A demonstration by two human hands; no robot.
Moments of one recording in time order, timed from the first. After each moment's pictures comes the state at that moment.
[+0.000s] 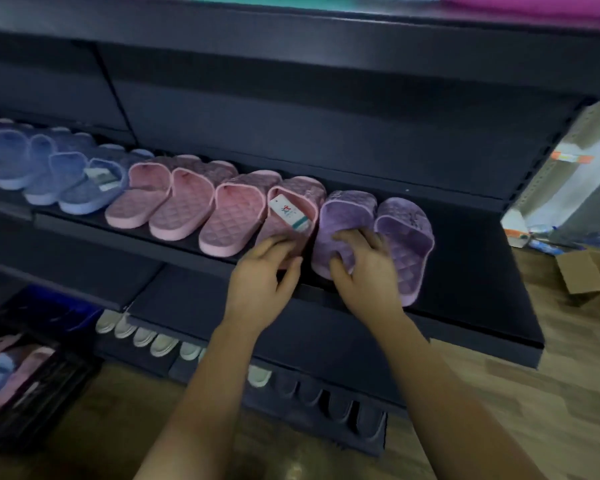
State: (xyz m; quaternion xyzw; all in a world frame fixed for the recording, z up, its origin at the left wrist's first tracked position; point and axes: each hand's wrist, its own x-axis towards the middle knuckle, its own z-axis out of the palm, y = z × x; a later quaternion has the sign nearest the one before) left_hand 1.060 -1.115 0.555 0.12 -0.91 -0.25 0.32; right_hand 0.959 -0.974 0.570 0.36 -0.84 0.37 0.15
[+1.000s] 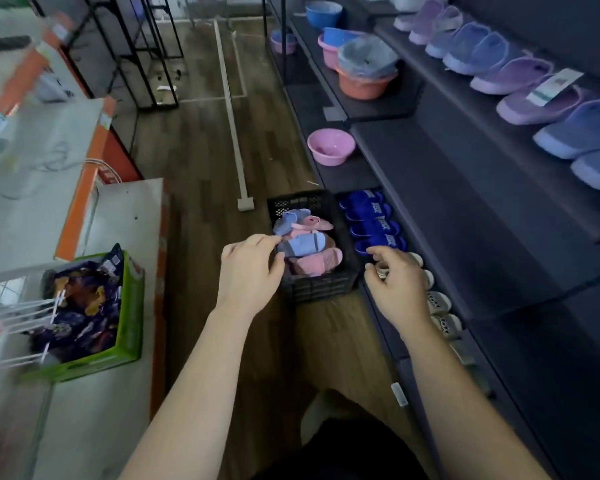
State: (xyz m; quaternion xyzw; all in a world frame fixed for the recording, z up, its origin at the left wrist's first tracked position) left_hand 1.644 -1.516 0.482 0.69 -0.69 -0.09 0.18; right_hand 1.412 -1.513 0.461 0.66 -0.66 0.32 -0.18
